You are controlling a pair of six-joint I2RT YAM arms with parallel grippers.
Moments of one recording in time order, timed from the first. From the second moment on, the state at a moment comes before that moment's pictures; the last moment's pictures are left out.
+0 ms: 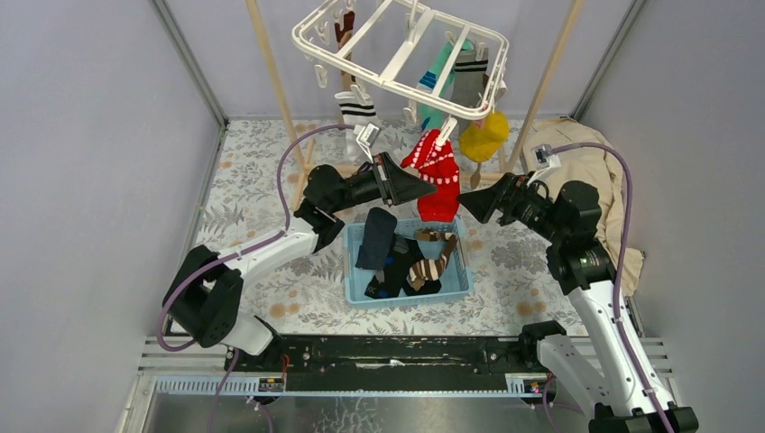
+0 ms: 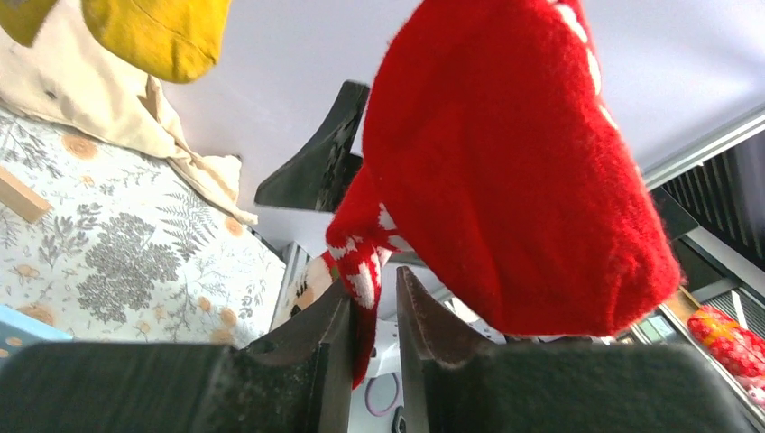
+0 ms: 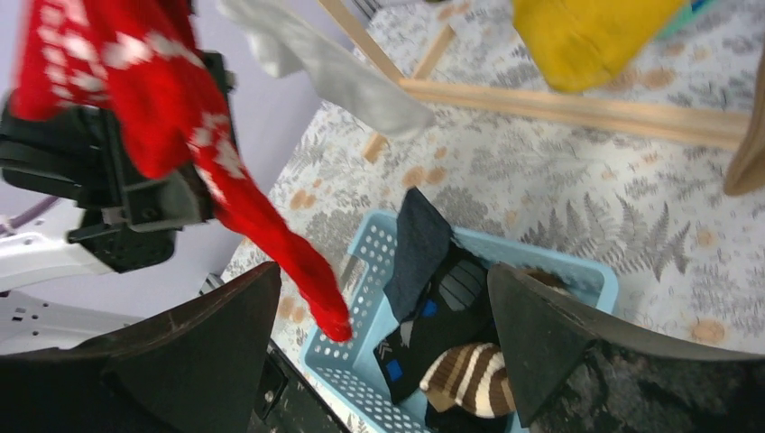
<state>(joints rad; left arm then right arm) -0.63 1.48 0.94 0.87 0.65 -1.17 0.17 0.79 0.82 -0.22 -0.56 0.57</state>
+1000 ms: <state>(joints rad) -0.63 1.45 0.89 0.82 0.67 -1.17 0.24 1.02 0.83 0.35 -0.83 0.77</state>
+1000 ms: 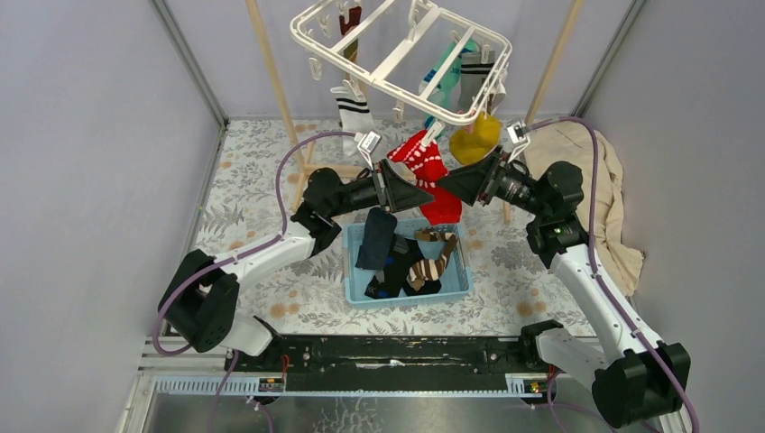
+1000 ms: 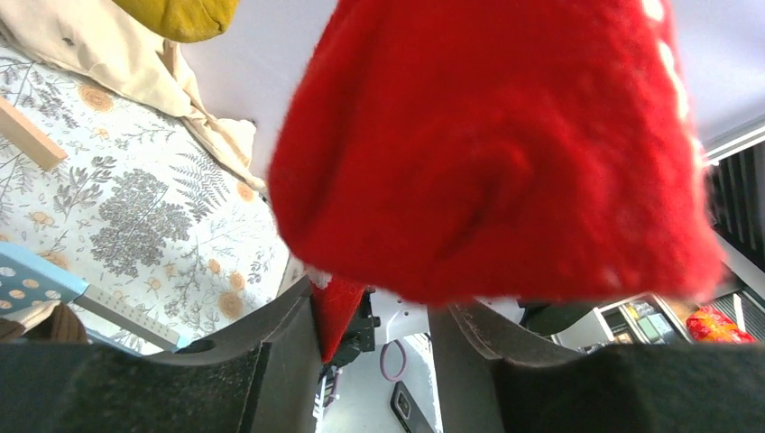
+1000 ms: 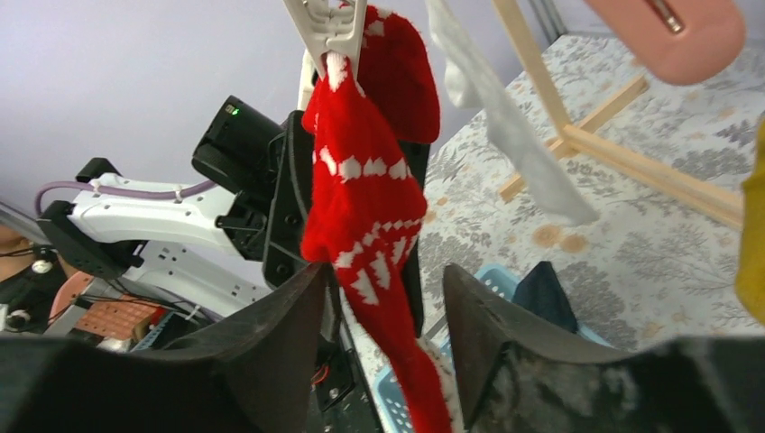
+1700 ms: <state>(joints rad) -0.63 1.26 0.92 0.38 0.51 -0.90 0.29 0.98 0.89 0.29 -0.80 0.76</state>
